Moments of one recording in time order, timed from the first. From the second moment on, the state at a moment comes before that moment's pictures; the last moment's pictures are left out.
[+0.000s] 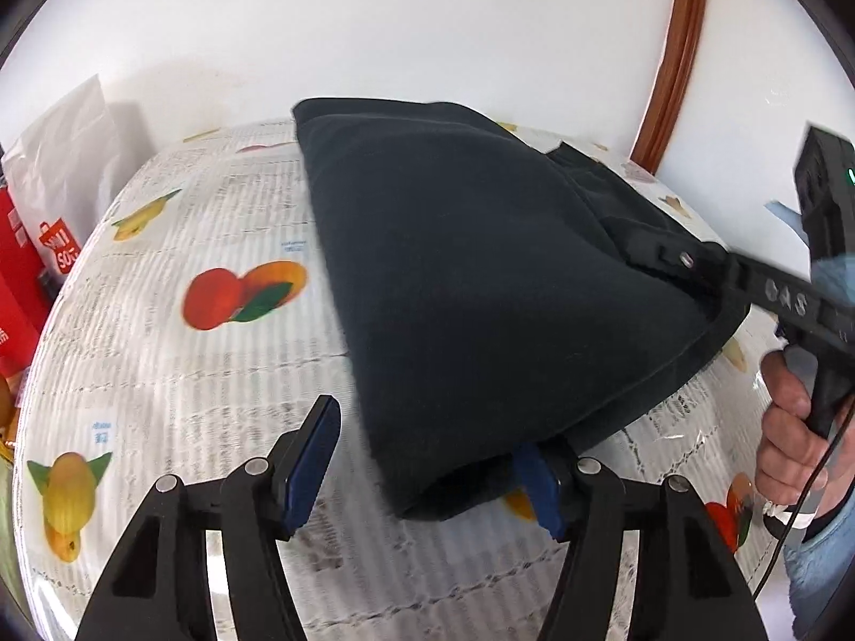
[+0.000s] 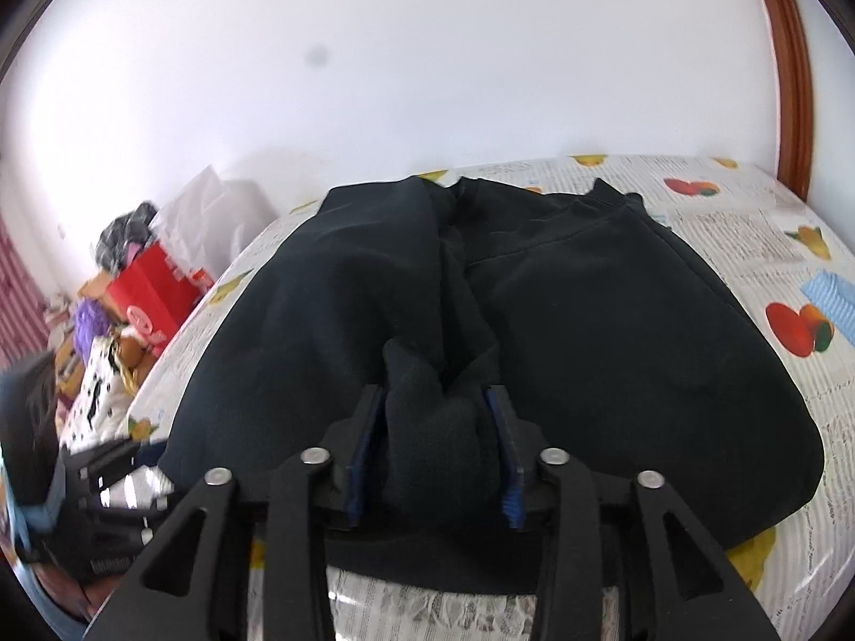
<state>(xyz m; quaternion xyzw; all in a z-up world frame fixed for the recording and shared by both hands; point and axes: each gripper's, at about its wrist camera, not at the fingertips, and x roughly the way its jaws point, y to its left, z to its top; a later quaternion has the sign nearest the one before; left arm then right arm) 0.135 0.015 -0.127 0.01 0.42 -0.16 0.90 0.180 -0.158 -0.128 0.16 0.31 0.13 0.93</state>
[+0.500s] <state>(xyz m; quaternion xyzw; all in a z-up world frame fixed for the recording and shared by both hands) 0.159 -0.009 -0.143 0.02 0.43 -0.12 0.90 0.197 -0.167 -0.115 0.17 0.27 0.12 0.94</state>
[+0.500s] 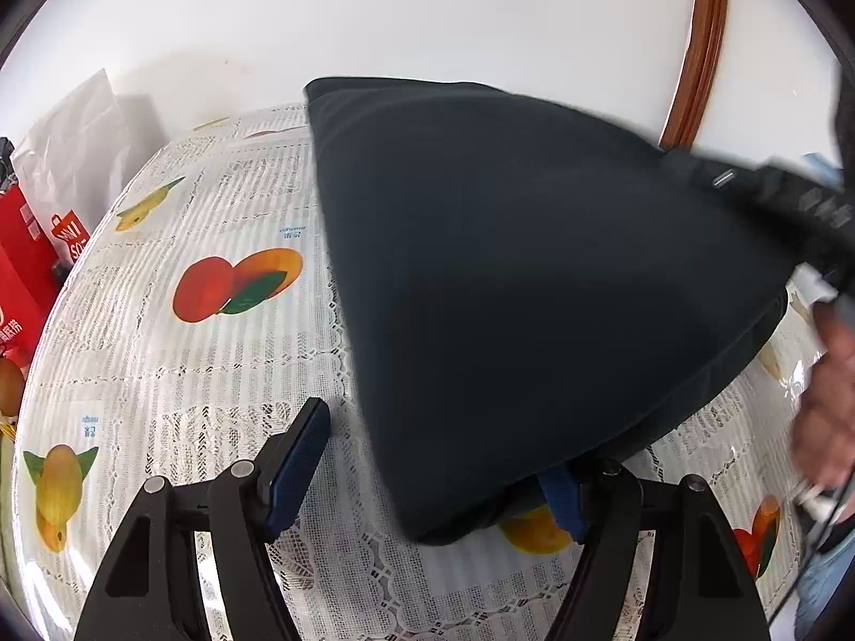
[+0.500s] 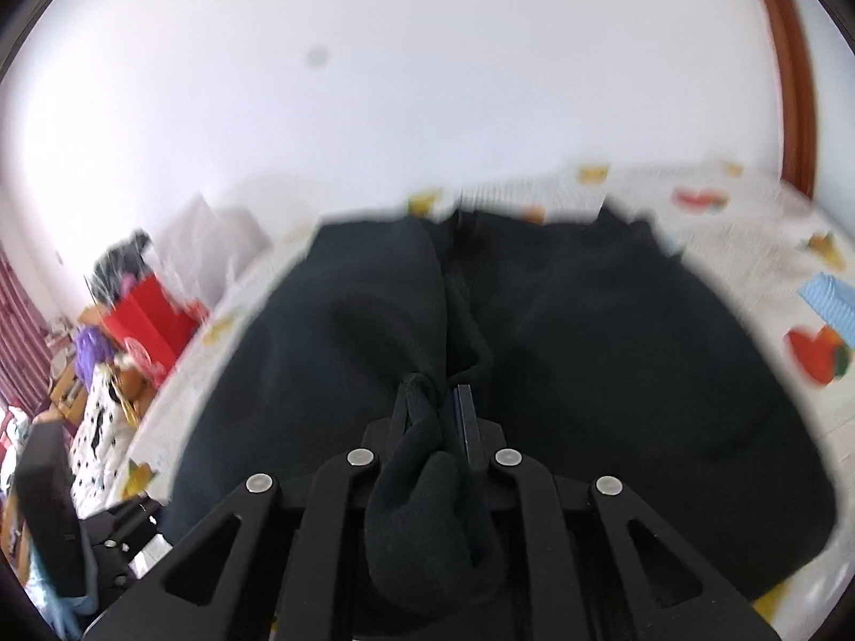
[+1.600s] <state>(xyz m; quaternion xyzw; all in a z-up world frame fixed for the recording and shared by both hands) 0.164 -0.047 -0.136 0.07 0.41 -0.11 0.90 0.207 -0.237 -0.138 0.18 0.31 0.09 0.93</state>
